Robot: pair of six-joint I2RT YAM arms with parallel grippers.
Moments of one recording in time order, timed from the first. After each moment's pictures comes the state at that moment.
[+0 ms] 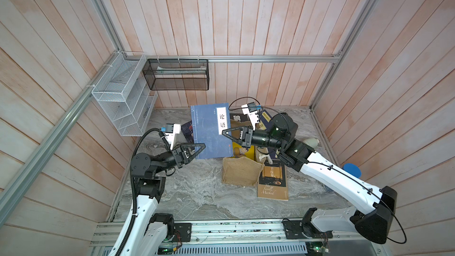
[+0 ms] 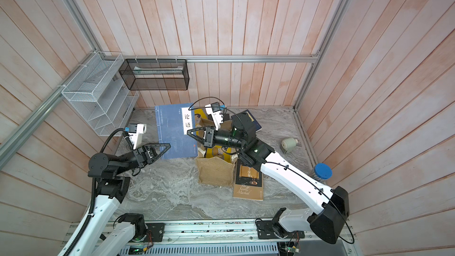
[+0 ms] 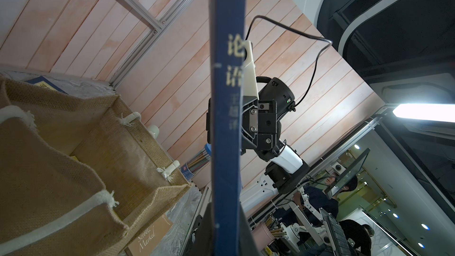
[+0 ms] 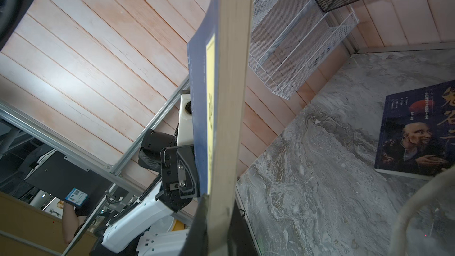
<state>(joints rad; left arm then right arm) -0.08 0.76 0.63 0.53 1.13 -1.15 0.82 1.30 1.24 0.08 -0.57 0.81</state>
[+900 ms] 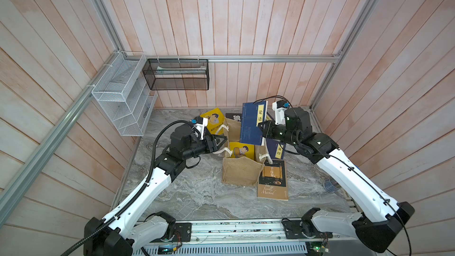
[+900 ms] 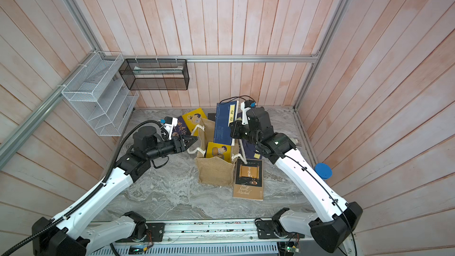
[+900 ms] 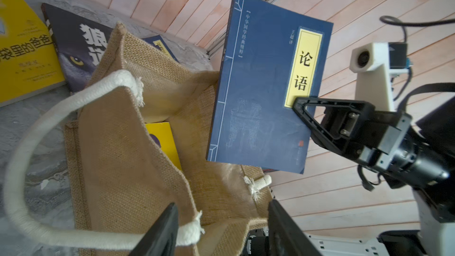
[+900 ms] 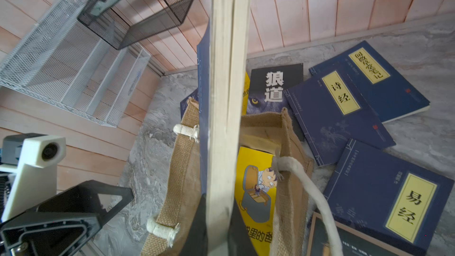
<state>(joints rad) -0.47 1.13 0.93 -0.14 0.50 -0.71 0.60 1.25 1.35 -0.60 -0.05 0.58</state>
